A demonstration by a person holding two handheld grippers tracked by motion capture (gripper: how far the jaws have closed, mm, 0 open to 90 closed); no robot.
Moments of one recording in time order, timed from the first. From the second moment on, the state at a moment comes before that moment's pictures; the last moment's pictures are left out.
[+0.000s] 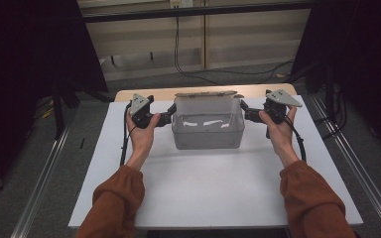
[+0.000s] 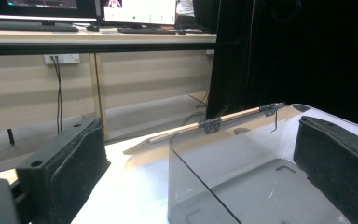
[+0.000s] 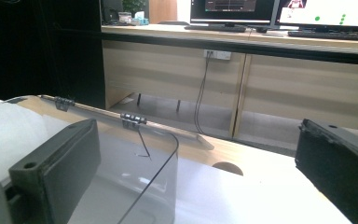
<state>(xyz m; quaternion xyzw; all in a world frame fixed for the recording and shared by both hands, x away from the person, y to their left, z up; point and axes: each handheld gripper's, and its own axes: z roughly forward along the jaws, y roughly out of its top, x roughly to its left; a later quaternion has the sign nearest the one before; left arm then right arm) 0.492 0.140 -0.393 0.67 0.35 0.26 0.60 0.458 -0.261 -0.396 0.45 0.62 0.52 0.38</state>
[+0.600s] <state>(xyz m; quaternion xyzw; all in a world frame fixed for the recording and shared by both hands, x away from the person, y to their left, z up) 0.458 0.164 -0.400 0.66 0.35 0.27 0.61 0.418 -0.256 -0.397 0.43 0.62 0.53 0.39</state>
